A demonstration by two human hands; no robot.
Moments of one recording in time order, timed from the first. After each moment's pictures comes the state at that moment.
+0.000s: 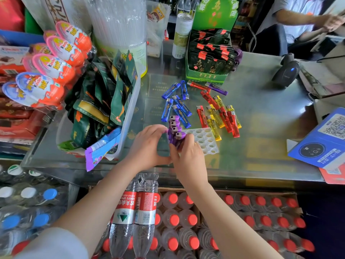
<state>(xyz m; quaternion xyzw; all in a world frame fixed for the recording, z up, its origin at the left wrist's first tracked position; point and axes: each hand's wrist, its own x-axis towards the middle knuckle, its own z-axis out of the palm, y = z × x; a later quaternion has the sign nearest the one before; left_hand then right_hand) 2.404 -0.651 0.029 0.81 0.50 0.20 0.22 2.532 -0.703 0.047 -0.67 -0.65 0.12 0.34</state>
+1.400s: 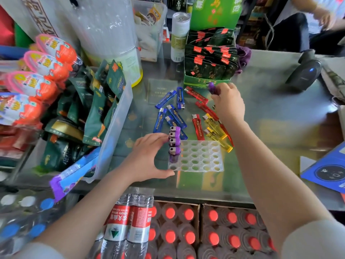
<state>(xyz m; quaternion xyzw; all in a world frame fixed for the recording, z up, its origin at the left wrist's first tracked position) 2.425 -0.631 0.040 0.84 0.47 0.13 0.25 2.664 -0.525 0.075 -0.74 -0.62 0.08 0.24</state>
